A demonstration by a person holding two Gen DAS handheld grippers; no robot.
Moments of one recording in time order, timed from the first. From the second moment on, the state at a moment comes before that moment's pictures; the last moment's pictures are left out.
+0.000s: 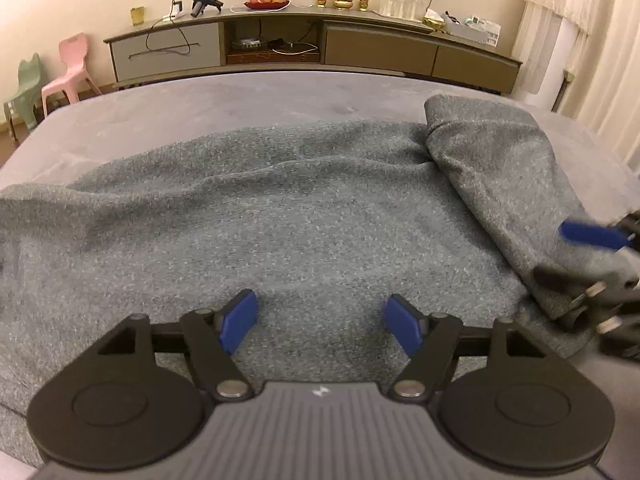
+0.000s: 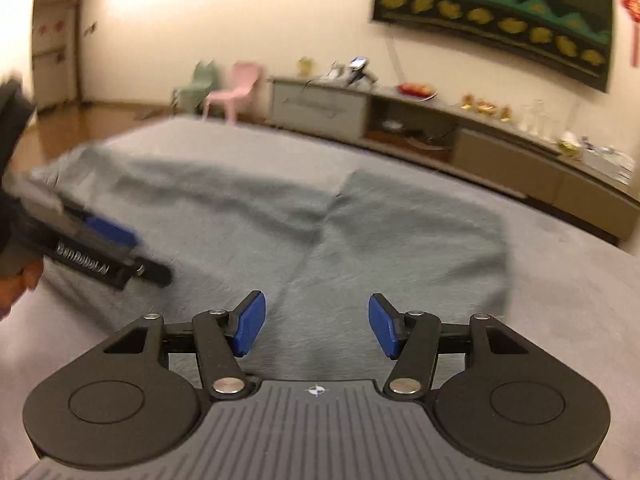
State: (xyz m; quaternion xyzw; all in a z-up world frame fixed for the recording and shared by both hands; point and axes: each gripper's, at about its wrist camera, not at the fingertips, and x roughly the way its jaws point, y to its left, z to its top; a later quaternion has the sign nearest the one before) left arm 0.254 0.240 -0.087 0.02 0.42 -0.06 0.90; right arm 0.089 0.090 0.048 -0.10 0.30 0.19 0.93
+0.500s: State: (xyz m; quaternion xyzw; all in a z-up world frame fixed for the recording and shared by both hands) left arm 0.290 0.183 -0.030 0.03 0.39 -0.11 0.91; right arm 0.087 0.038 0.064 -0.02 0.30 0.12 0.95
